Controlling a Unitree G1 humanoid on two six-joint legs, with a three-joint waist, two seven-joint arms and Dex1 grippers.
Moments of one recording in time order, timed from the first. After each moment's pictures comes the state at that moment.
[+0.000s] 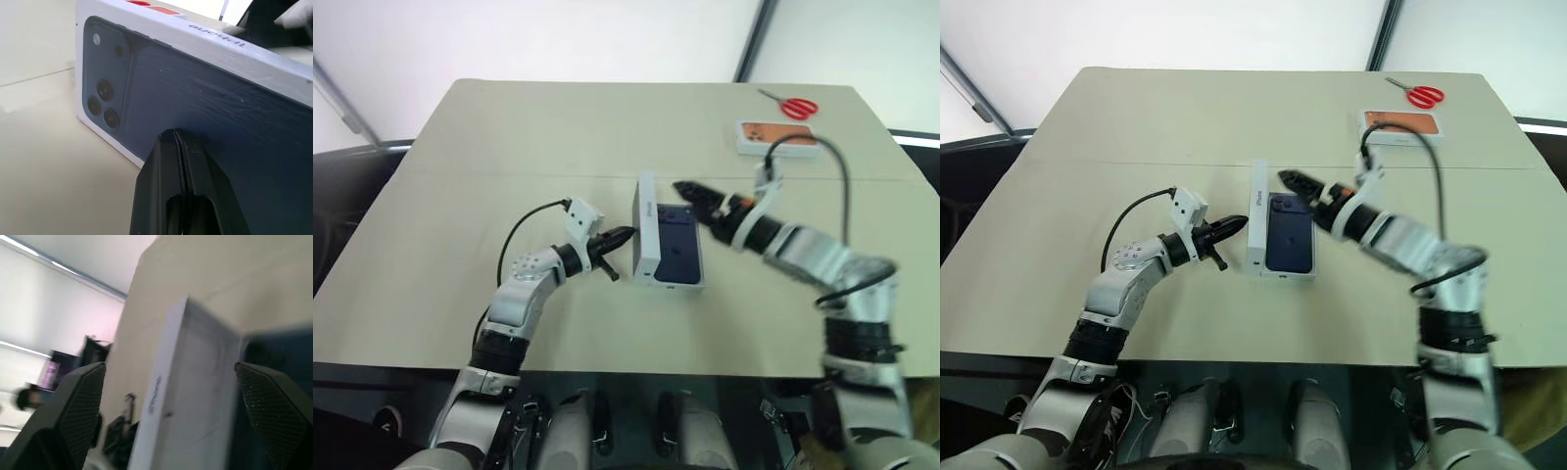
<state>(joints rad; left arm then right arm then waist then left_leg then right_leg) -0.50 0.22 -0.10 0.19 -0.28 0.29 -0.72 -0.55 -0.72 -0.12 -0.07 1.40 0.94 -0.02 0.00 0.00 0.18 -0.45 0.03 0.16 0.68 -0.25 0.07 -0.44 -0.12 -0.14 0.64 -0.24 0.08</state>
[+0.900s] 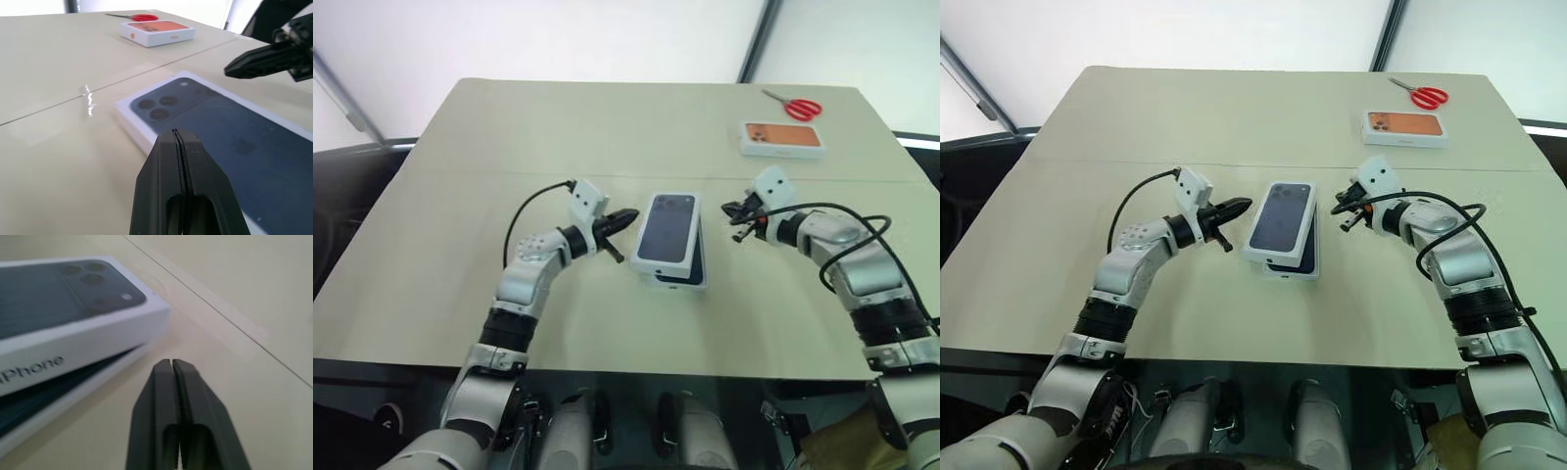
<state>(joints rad) -0.61 0.22 -0.06 0.25 -0.26 0.30 -0.71 -0.61 -0.74 0.15 0.18 0.26 0.40 0.64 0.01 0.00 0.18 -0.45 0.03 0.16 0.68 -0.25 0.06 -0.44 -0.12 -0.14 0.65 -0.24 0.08</state>
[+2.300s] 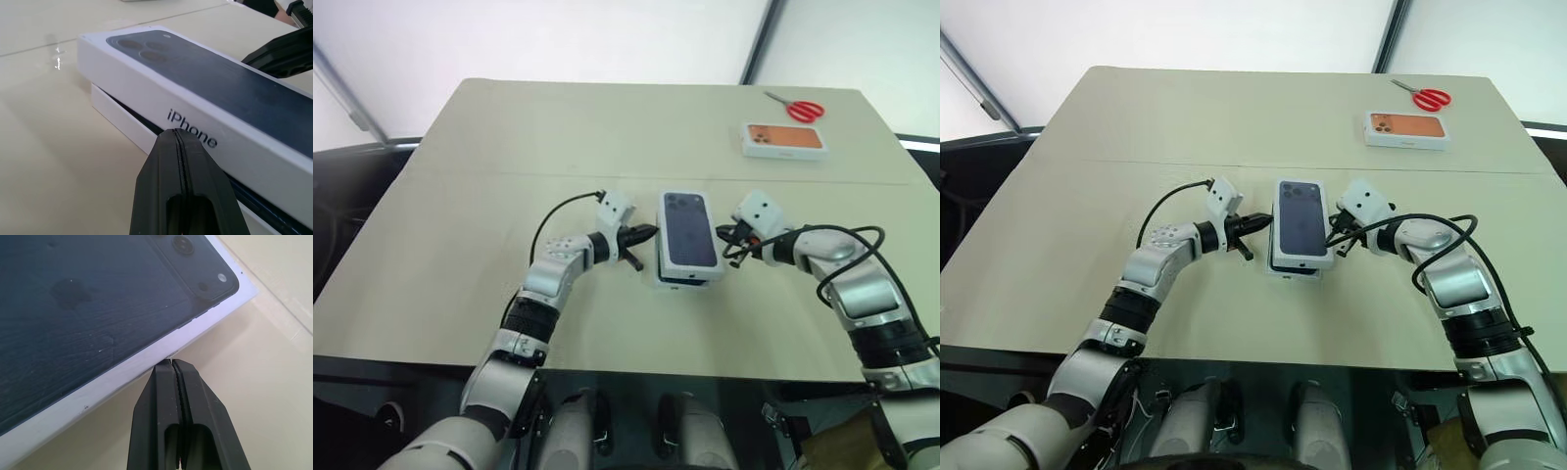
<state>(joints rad) -0.68 0.11 -0.14 0.41 -0.20 0.37 -0.73 -0.49 -0.73 0.12 0.03 0.12 0.47 0.78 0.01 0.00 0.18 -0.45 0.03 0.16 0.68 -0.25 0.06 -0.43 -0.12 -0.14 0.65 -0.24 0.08</state>
